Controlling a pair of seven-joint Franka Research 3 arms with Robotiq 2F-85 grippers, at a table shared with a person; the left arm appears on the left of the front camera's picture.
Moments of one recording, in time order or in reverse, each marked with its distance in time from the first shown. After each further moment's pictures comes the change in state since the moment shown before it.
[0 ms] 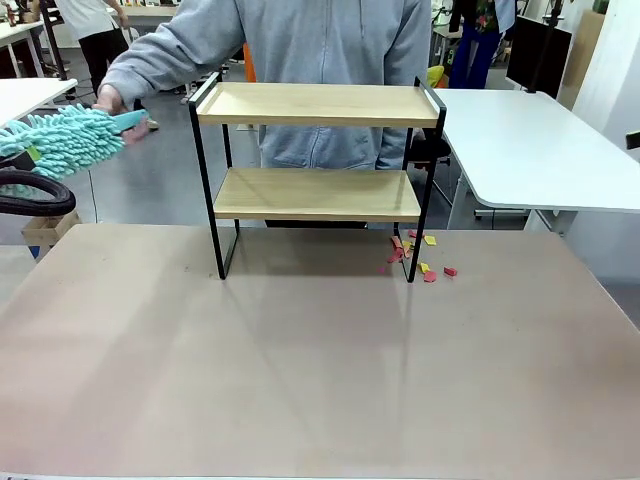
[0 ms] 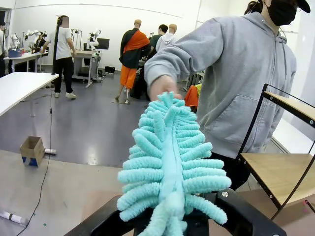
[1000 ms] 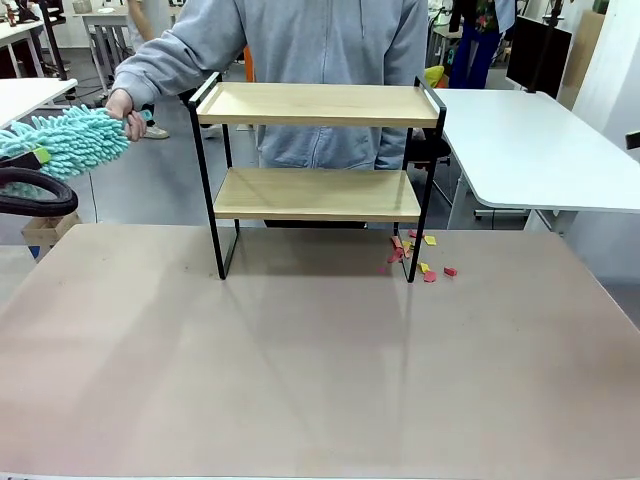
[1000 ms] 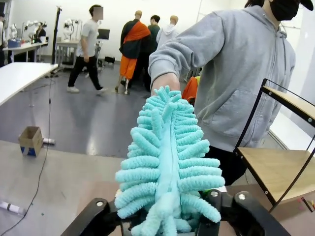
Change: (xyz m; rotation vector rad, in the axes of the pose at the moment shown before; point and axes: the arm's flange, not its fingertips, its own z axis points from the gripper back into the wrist) left arm 0.006 -0.009 0.003 0.009 0.057 0.027; right arm 0.000 0.000 0.000 0.000 0.000 0.000
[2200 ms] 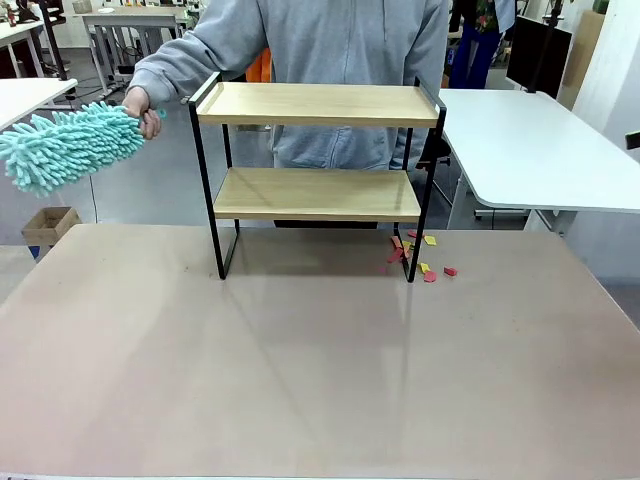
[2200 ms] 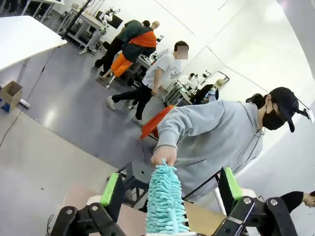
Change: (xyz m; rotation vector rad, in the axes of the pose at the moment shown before) left arm 0.181 0.079 0.108 -0.048 -0.059 0.492; right arm 0.000 0.000 0.000 0.000 0.000 0.000
